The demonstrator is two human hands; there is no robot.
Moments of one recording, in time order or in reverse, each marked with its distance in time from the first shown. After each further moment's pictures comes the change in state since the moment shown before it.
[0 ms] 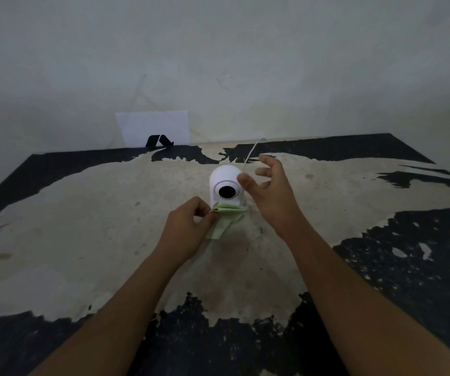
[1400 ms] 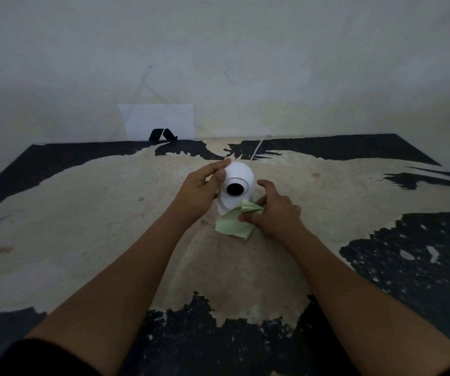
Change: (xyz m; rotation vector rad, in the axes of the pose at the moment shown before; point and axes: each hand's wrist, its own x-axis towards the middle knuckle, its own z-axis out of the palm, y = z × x) left_hand 0.061 0.001 0.001 -0.540 -0.147 -0.015; right_hand 0.022 0.064 0.013 -0.629 -0.120 0.092
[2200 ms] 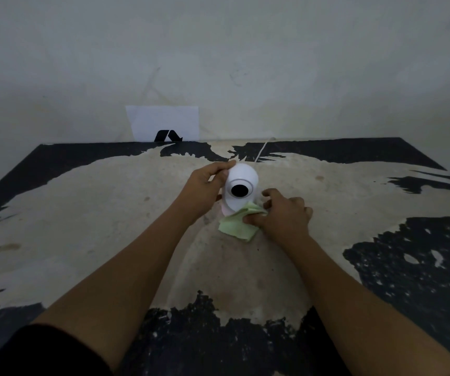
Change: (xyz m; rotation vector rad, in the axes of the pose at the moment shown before) left_hand 0.005 0.003 -0.003 -0.033 -0.009 -0.026; right_hand -0.008 -0.002 0.000 -0.197 0.122 0.052
